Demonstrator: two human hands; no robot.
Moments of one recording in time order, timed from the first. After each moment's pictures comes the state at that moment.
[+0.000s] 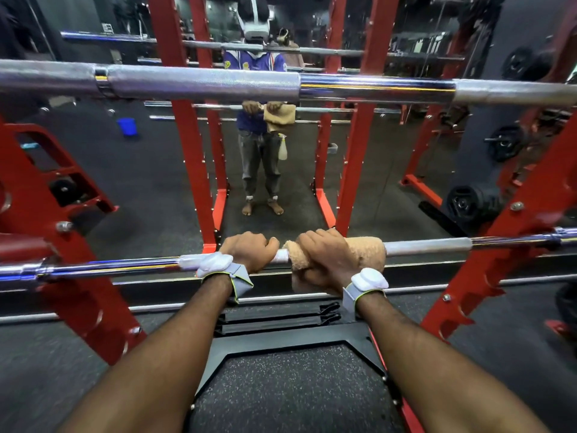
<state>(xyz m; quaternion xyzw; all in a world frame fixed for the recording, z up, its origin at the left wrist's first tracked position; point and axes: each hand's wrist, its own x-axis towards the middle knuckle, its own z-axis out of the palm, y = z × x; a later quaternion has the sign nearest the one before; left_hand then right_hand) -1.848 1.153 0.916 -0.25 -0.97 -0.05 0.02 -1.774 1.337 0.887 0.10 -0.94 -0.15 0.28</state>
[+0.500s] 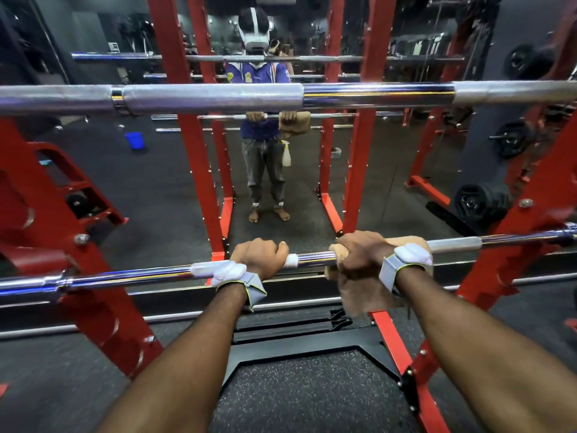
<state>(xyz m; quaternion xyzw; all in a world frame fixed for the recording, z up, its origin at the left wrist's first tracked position) -1.833 1.147 0.927 -0.30 -0.95 0.01 0.05 -1.769 1.388 0.921 -0.04 -1.00 0.00 -0.02</state>
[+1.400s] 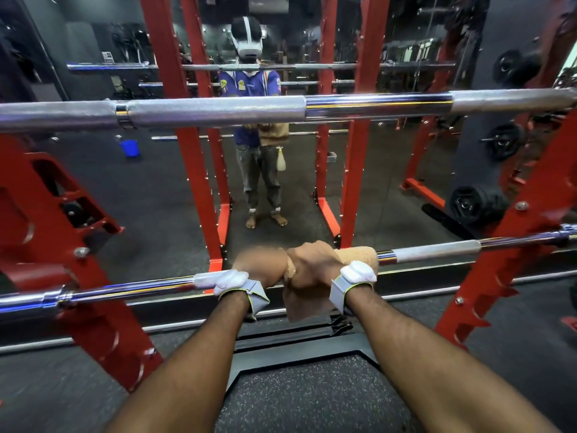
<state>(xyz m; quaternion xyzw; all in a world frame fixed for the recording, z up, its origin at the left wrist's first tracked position) -1.855 1.149 0.914 -0.28 -0.96 -0.03 0.03 -1.801 1.286 0.921 0.06 -1.00 -0.05 0.03</state>
